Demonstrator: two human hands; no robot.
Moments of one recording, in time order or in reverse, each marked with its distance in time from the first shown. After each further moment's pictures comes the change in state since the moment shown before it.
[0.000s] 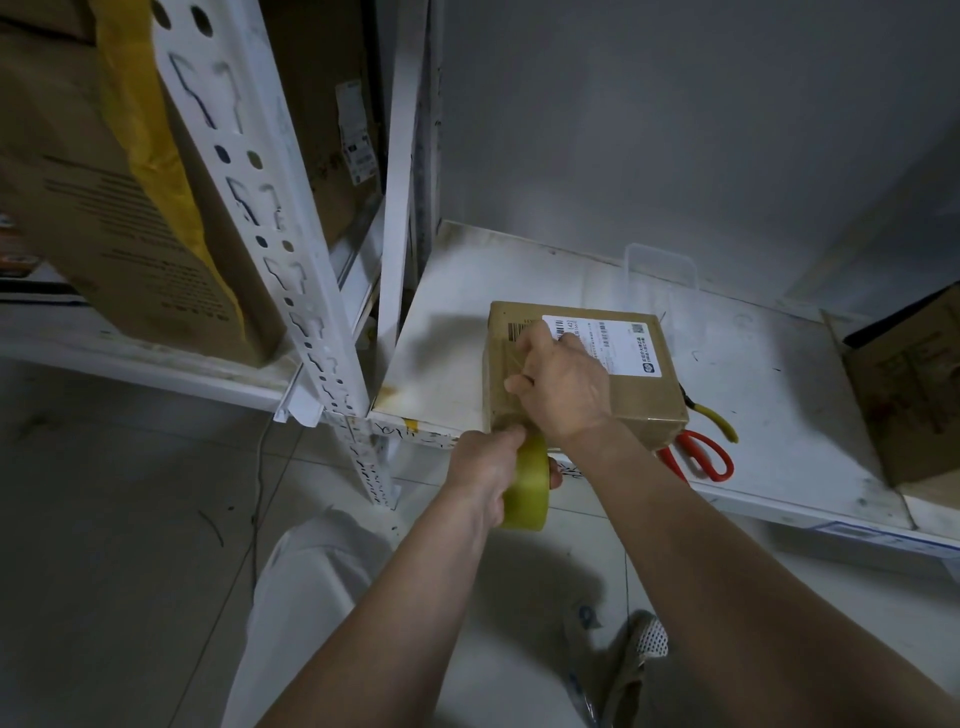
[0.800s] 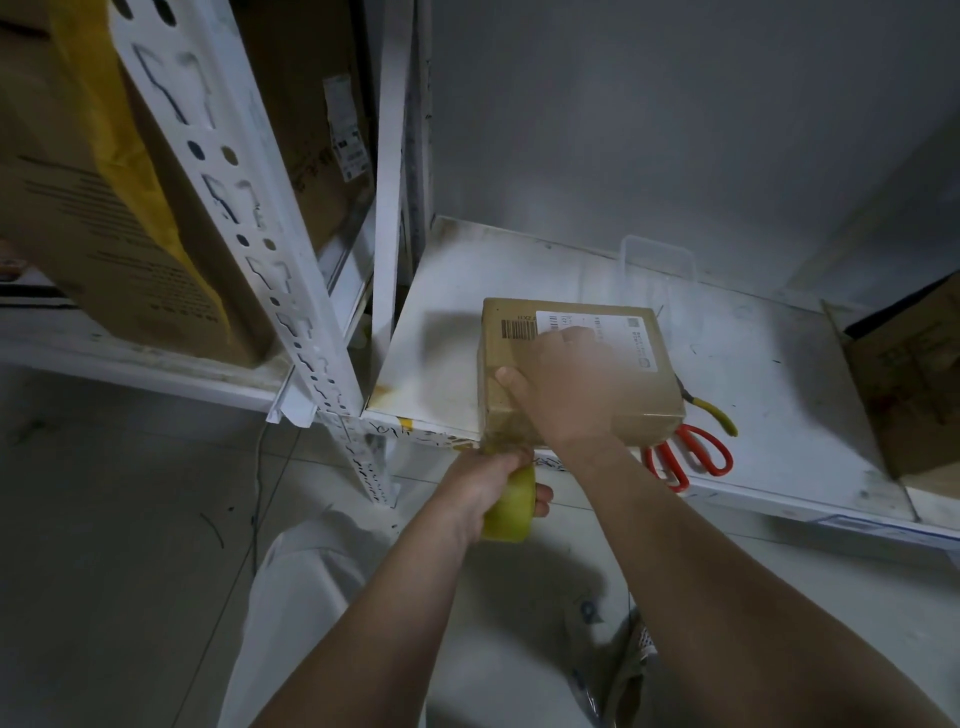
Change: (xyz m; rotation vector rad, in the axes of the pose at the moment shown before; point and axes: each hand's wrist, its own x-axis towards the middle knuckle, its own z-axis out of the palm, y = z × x) left_hand -0.002 -0.012 -0.010 0.171 -0.147 -0.086; right_hand -0.002 0.018 0.021 -0.072 0.081 0.221
